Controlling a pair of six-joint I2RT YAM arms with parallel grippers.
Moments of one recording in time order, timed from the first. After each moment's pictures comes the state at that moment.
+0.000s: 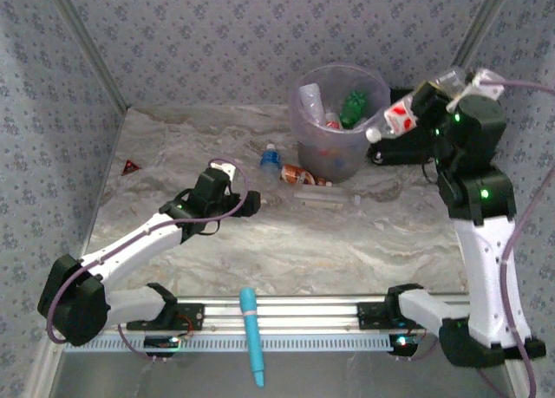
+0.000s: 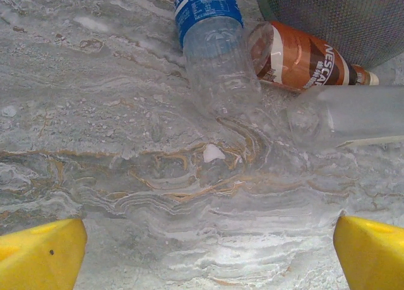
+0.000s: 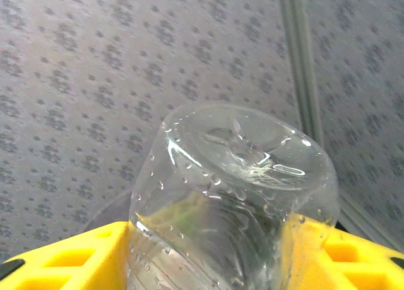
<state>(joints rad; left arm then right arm) -0.65 1.19 0.77 -0.29 -0.08 -0.46 0.16 1.12 1.64 -0.63 0.34 0.37</state>
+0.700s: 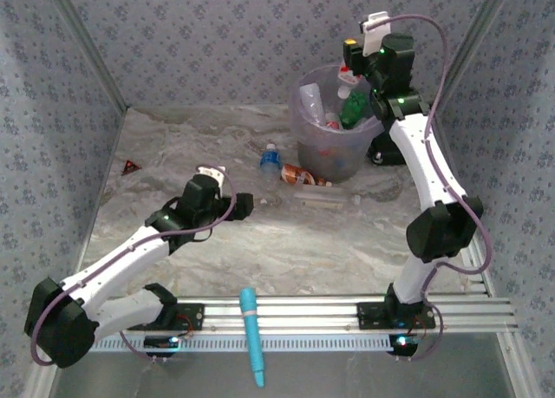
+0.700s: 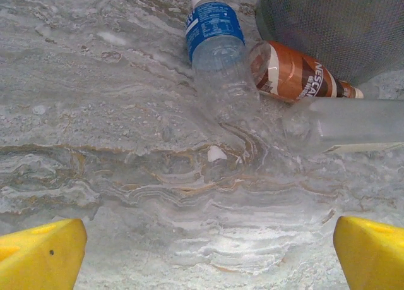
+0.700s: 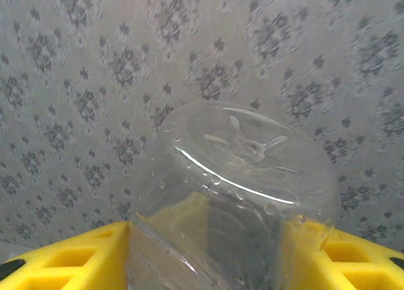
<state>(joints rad) -0.65 1.03 0.71 -0.33 -0.11 -0.48 0.21 1.76 1.89 -0.17 0.08 -0.16</state>
